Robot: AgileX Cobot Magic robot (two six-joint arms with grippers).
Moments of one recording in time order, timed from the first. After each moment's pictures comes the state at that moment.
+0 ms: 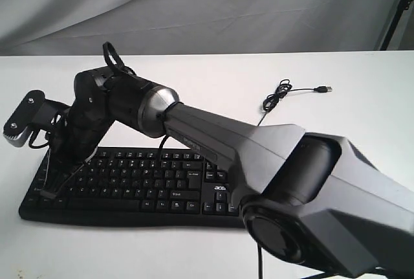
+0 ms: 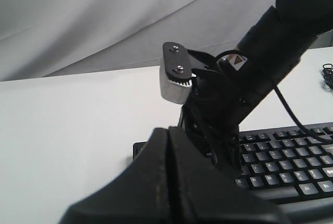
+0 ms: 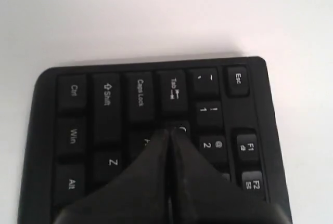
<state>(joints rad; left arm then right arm) -0.20 0.00 0.00 0.04 0.26 -0.02 0.92 2.66 -2.45 0.31 0.91 -0.66</state>
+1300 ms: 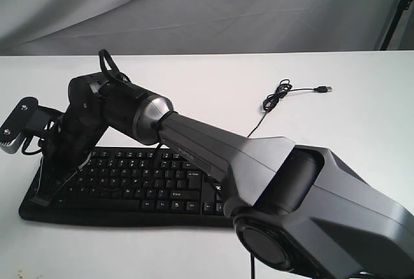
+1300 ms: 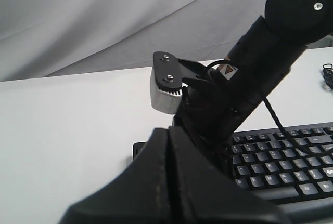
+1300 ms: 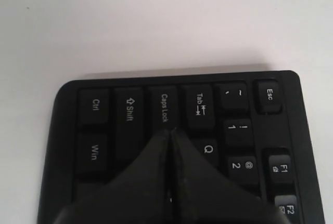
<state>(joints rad) -0.20 0.00 0.00 0.04 0.26 -0.02 0.93 2.73 -2.57 0.33 0.97 -0.65</state>
